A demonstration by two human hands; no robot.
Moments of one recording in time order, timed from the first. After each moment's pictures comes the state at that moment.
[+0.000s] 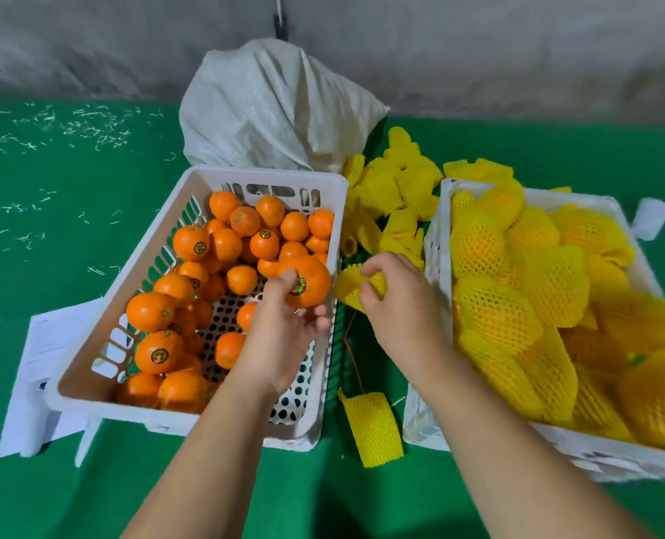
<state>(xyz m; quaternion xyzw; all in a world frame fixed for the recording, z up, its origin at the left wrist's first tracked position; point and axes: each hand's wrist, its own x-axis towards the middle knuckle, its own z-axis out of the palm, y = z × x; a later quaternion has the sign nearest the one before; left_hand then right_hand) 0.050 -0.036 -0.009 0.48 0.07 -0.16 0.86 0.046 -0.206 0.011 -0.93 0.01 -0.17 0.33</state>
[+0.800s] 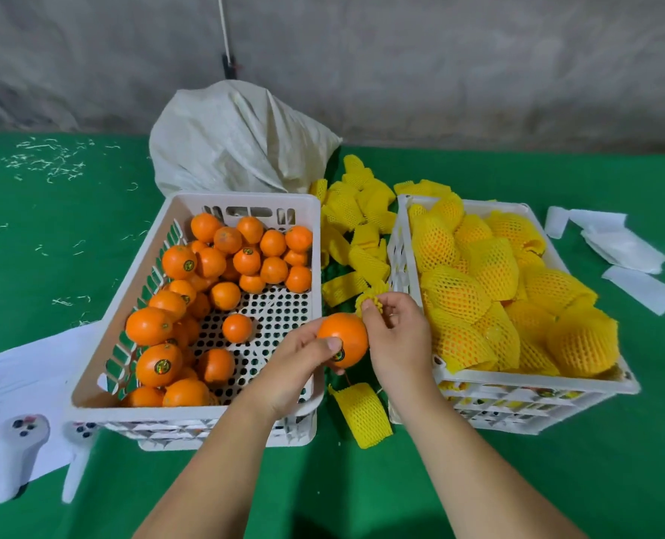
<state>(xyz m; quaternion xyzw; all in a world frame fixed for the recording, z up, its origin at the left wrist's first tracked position) 0.002 -0.017 -0.021 0.60 -0.09 -0.29 0.74 -0.028 -0.175 0.007 -0.79 0.20 -0.22 0.54</state>
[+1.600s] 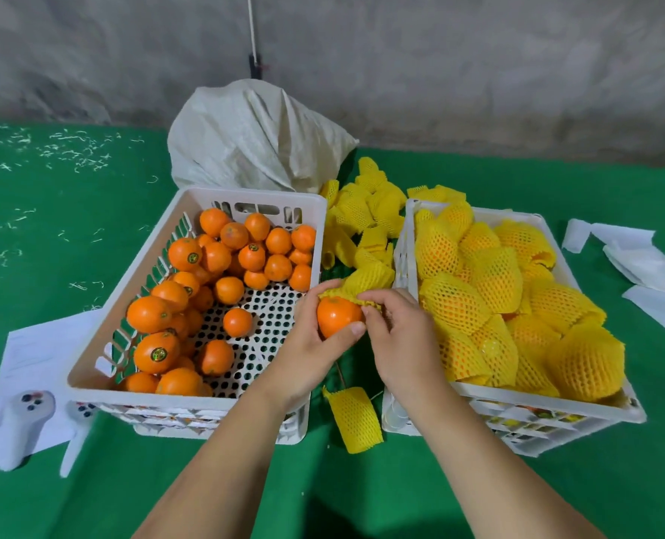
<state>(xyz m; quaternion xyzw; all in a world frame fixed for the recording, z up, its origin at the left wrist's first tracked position) 0.003 -0.057 -0.017 0.64 -0.12 -0.13 0.74 -0.034 -0.205 0.028 -0.87 0.05 -0.19 0.45</state>
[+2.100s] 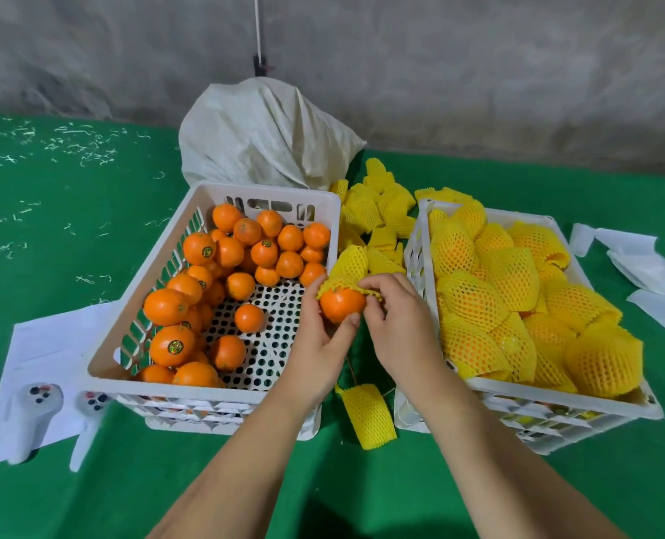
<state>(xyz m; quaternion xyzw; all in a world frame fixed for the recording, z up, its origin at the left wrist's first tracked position) -0.003 -0.045 -0.028 0.65 -0.12 -0.05 0.74 -0.021 -0.178 0.037 -0.92 0.02 -0.18 0.35</state>
